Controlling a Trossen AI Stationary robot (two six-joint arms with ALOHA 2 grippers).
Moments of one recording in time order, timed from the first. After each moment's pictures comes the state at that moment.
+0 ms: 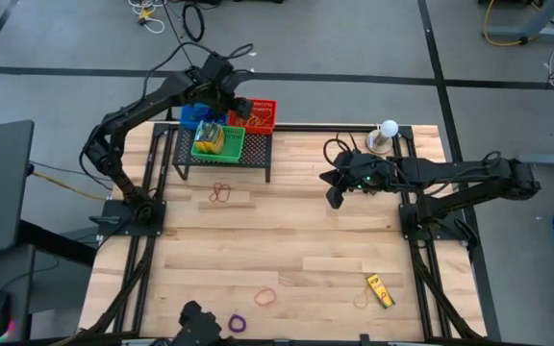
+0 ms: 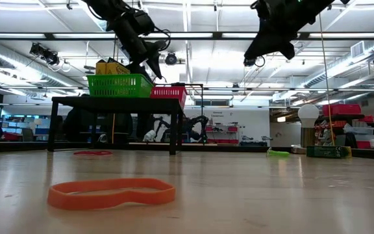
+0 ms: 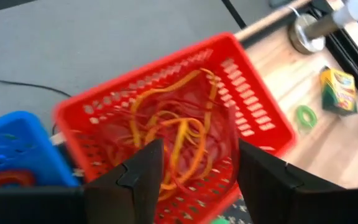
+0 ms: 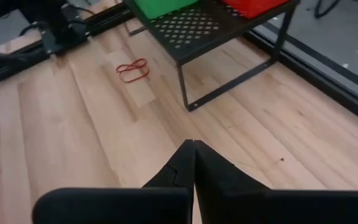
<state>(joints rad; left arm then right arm) 0.77 1.62 1.56 -0.76 0.12 -0.28 -0.05 1.13 0.91 -0.41 0.27 0.40</state>
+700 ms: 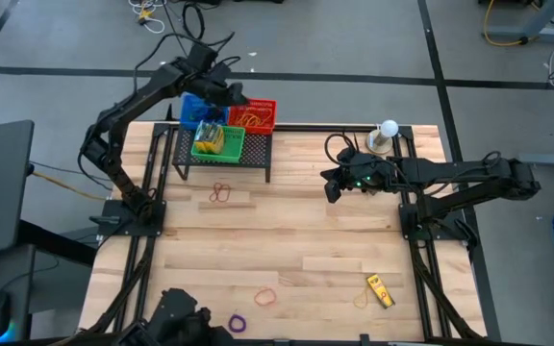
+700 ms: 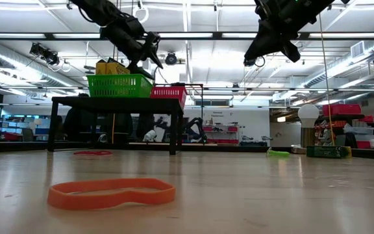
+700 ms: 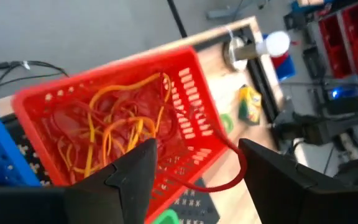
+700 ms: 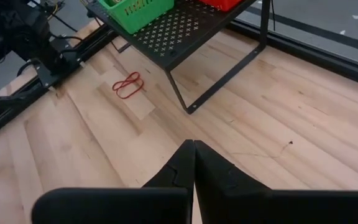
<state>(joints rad) 0.92 1.62 1.56 -0.72 0.51 -0.45 -0.05 1.13 0.91 -0.41 0.32 0.62</state>
